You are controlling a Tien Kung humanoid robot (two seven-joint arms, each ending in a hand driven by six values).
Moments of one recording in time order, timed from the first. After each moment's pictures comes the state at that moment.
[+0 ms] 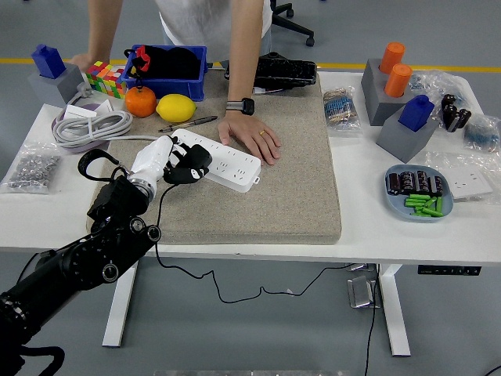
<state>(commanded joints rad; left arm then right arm) -0.63 0.06 -0.81 -0.82 1.69 0.36 0.29 0.07 -0.34 1.51 0.26 -1.31 -0.05 0.03</state>
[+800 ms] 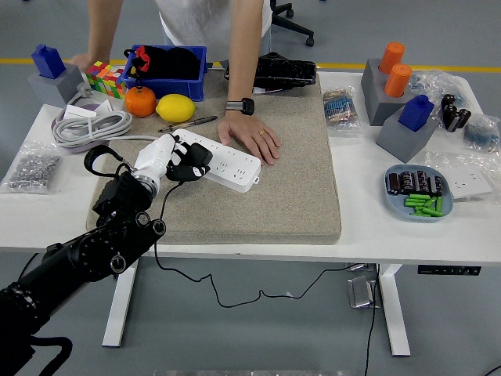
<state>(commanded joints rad) -0.67 0.04 -0.79 -0.74 1.67 0.36 0.28 0.07 -0.34 1.51 0.27 -1.30 -0.05 0.03</state>
